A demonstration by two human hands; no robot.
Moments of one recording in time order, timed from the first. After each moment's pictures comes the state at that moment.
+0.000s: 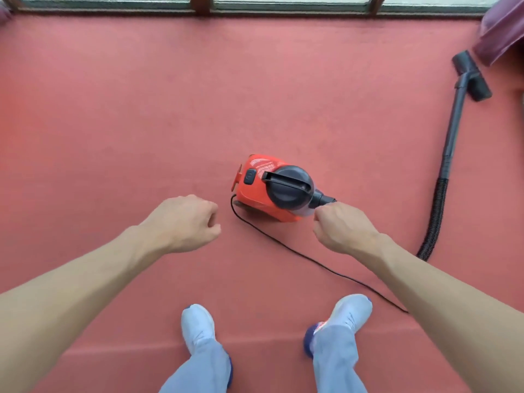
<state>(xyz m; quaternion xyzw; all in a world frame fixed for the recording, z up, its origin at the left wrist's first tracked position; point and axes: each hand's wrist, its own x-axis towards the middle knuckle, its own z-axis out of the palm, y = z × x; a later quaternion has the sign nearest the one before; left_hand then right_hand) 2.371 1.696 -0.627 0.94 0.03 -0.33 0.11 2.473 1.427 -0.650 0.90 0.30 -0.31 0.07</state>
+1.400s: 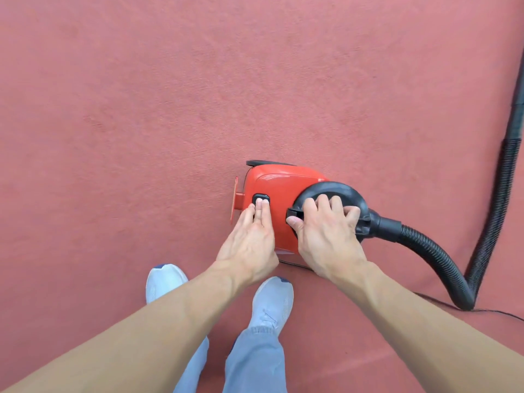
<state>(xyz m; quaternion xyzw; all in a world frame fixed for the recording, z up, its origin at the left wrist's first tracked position) 2.499 1.685 -0.892 0.89 -0.05 -0.42 0.19 2.528 1.539 -0.888 0.96 0.15 -0.21 0.07</state>
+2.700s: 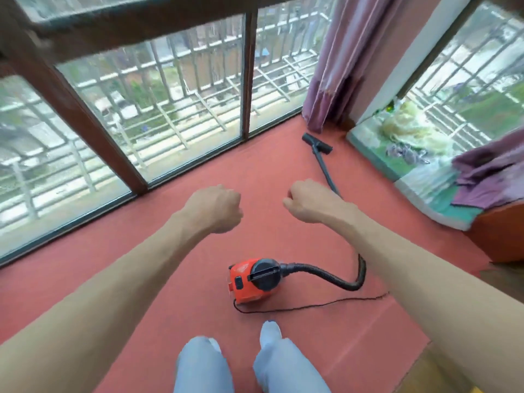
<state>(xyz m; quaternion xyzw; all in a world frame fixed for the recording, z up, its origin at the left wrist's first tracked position) 2.617 1.708 -0.234 0.95 -0.23 -0.21 -0.01 2.598 1.514 -0.230 0.97 -0.02 -0.23 -0.07</state>
